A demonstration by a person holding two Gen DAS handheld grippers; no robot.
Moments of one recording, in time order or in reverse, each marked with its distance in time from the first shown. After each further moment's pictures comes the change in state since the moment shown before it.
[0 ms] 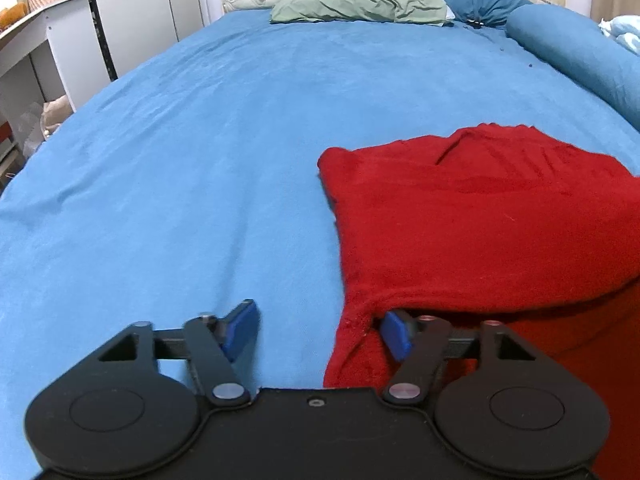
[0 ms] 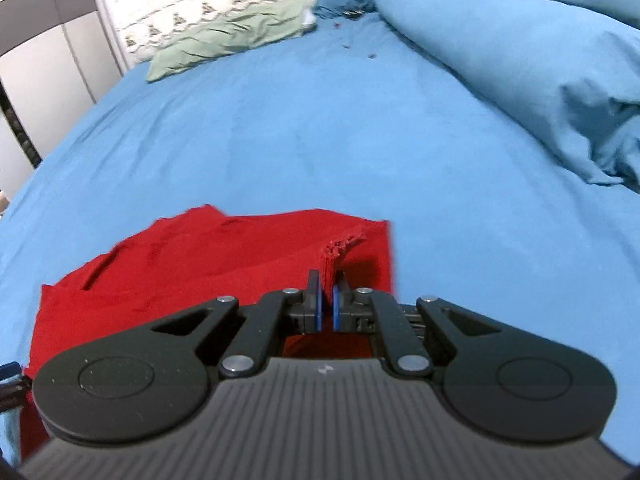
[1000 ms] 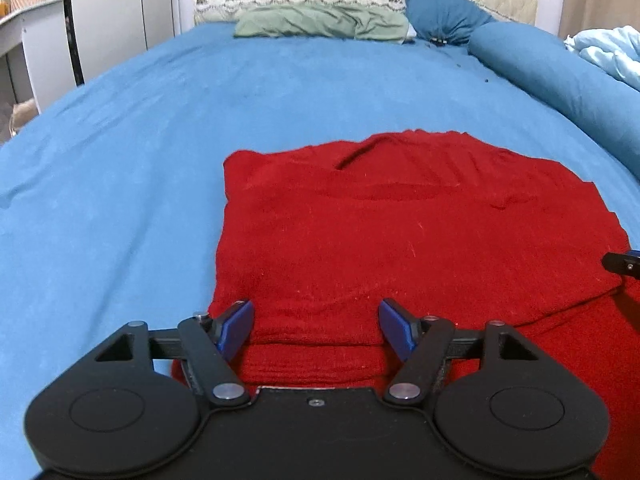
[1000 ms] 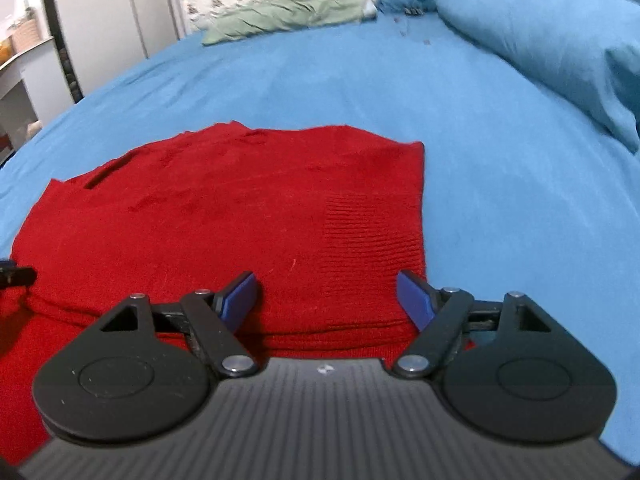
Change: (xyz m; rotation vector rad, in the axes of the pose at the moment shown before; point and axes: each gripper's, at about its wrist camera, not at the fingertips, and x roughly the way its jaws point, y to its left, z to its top) left arm -0.001 -0.050 -0.011 -0.014 -0.072 -0.105; right arm 0.028 -0.008 -0.088 -0.184 -0.056 0.123
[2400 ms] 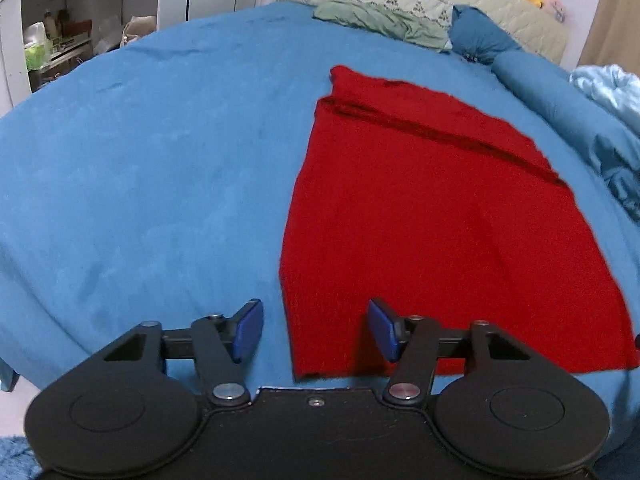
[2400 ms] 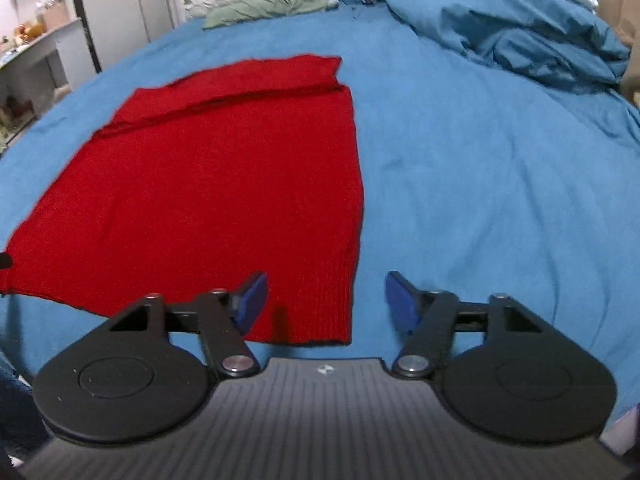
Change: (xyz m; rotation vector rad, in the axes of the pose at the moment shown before) left arm -0.253 0.032 -0.229 -0.224 0.042 0.030; right arm -0.318 0.026 -0.236 0.046 0.059 -0.101
